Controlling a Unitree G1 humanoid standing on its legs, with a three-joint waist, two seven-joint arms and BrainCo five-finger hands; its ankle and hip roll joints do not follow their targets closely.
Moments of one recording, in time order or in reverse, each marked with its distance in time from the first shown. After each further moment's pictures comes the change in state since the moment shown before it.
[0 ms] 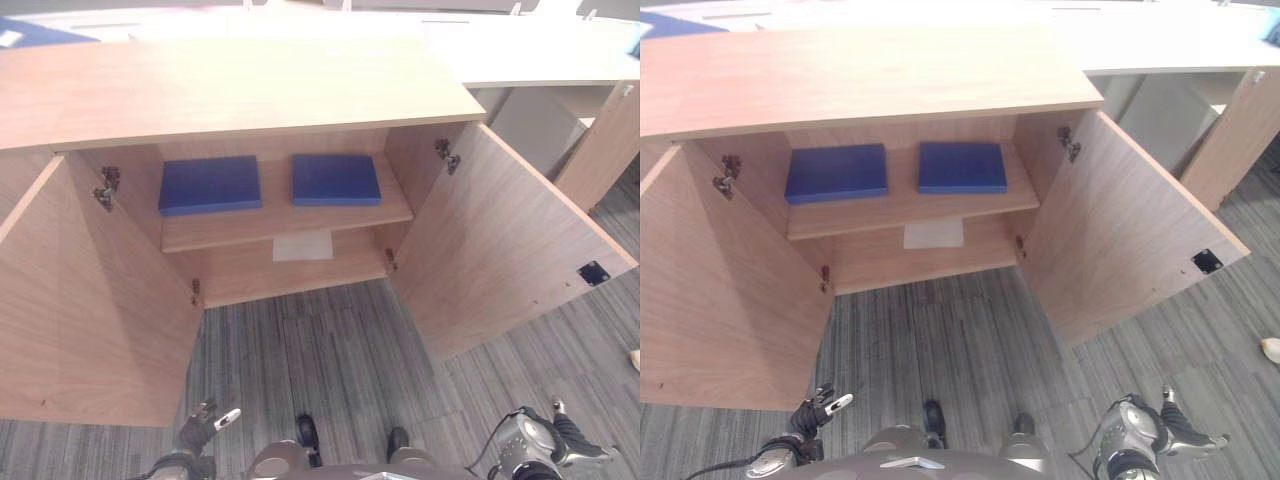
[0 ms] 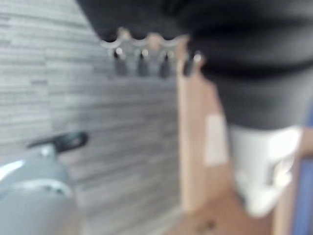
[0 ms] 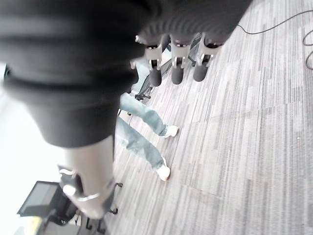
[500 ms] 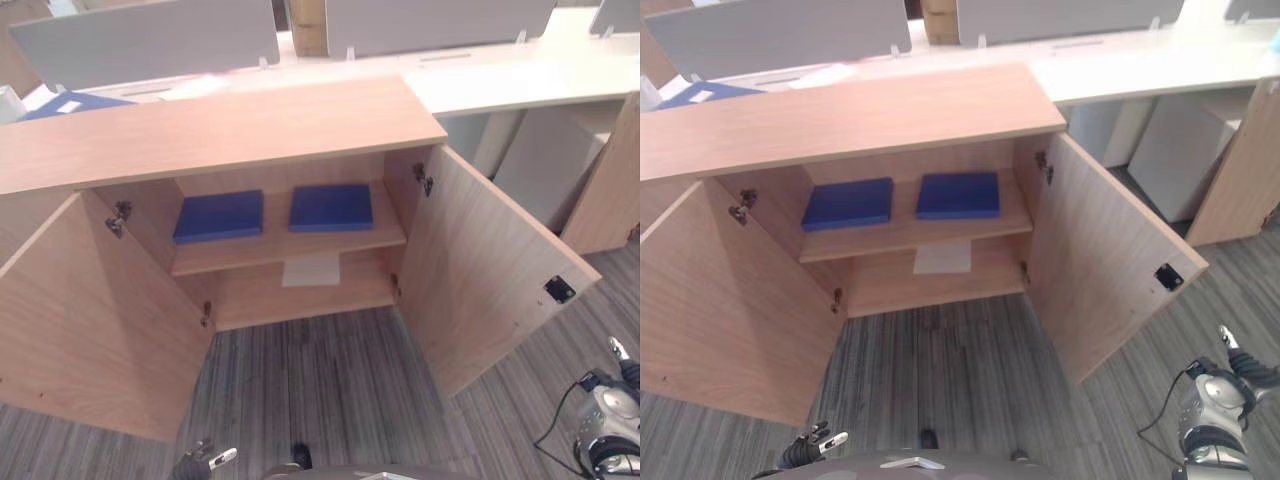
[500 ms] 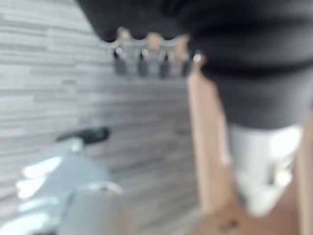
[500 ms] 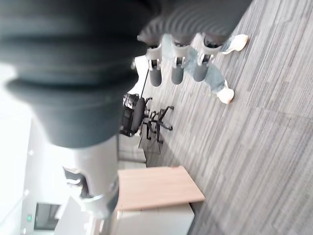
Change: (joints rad) left arm 0.068 0.031 -0.039 -0.008 0.038 0.062 -0.045; right arm -0.094 -0.364 0.055 0.006 -0.016 0.072 0.487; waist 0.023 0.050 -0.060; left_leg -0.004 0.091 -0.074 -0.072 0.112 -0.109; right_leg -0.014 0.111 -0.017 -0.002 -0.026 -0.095
